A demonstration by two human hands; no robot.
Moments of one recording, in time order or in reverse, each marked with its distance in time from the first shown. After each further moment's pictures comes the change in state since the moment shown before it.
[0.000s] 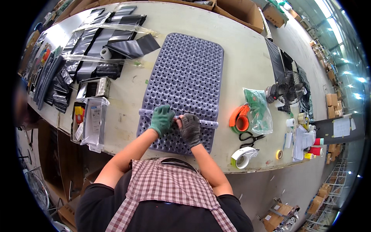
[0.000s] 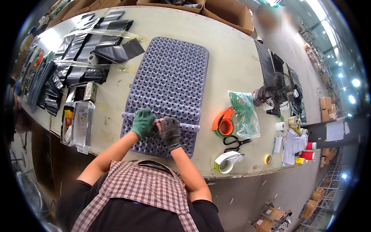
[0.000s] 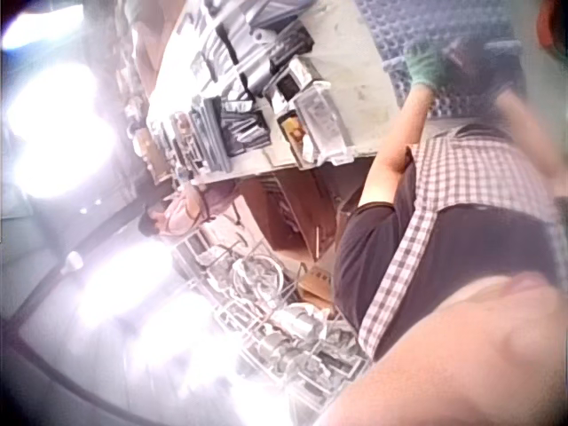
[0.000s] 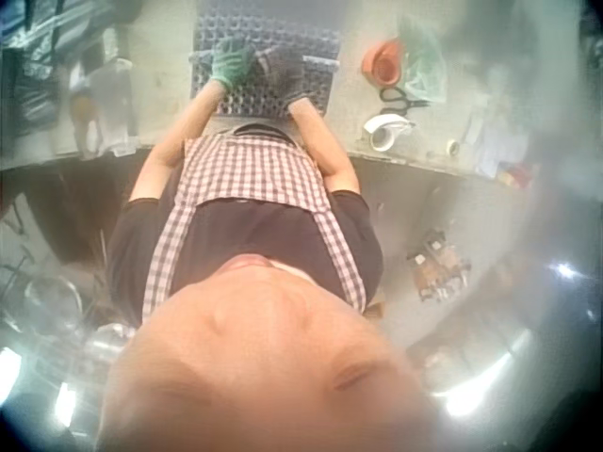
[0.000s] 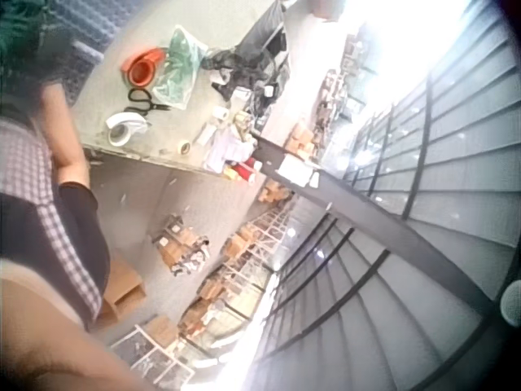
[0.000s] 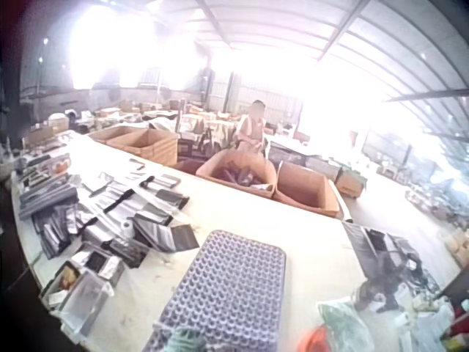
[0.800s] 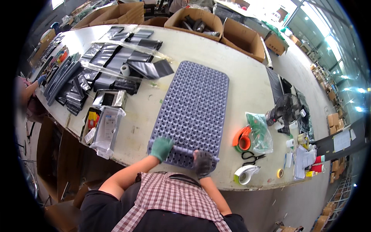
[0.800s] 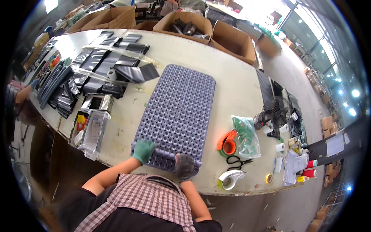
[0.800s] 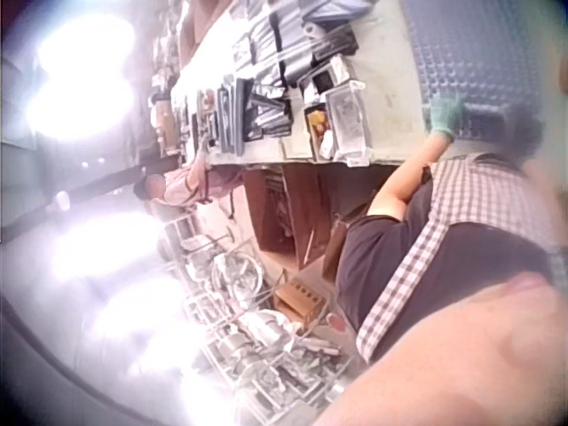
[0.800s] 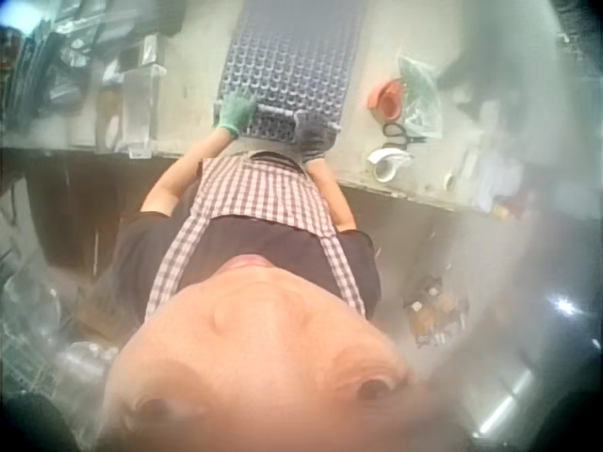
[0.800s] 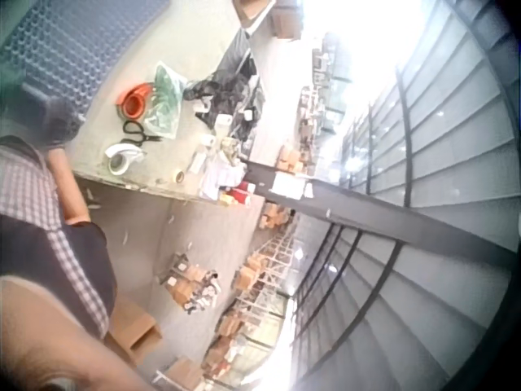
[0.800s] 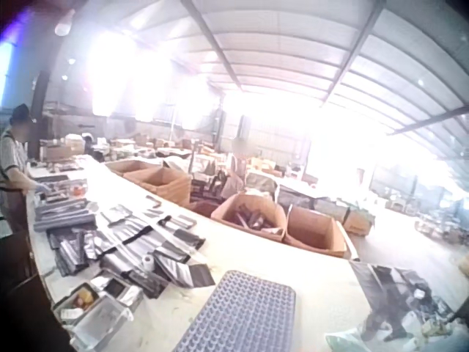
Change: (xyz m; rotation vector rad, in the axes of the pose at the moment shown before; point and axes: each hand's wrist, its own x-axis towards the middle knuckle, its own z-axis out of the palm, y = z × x) left_hand -0.073 -0.008 -0.013 0.130 -0.393 -0.078; right_hand -0.094 -0.010 -0.034 -0.276 -0.137 0.063
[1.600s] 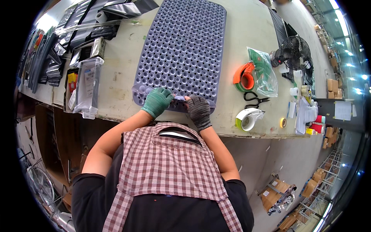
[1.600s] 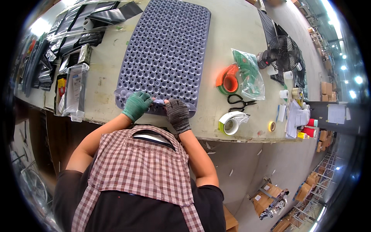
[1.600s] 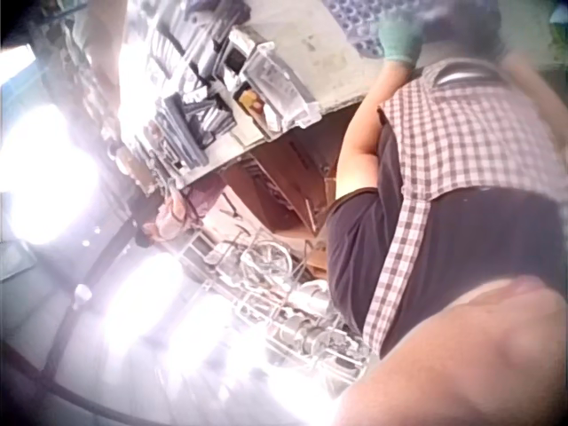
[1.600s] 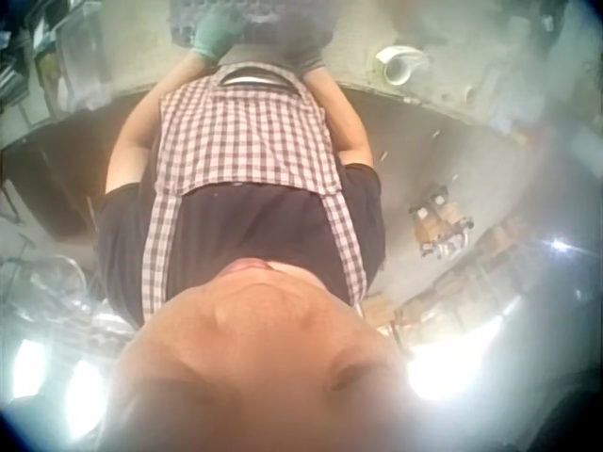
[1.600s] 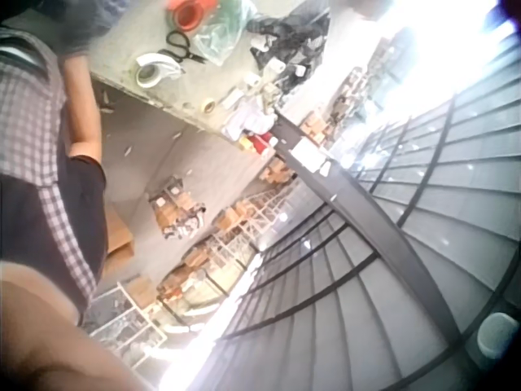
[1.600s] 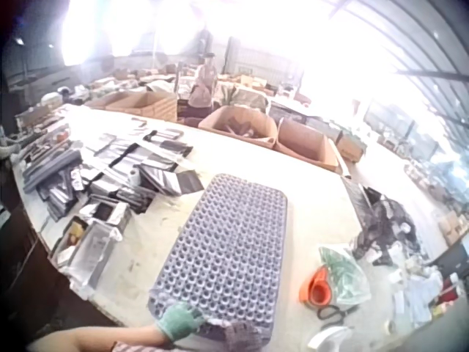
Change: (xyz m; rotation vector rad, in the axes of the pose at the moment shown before) left_hand -0.029 0.042 -0.007 -0.063 0.329 0.352; right_hand -0.017 0.003 -0.012 0.173 -0.020 -0.182
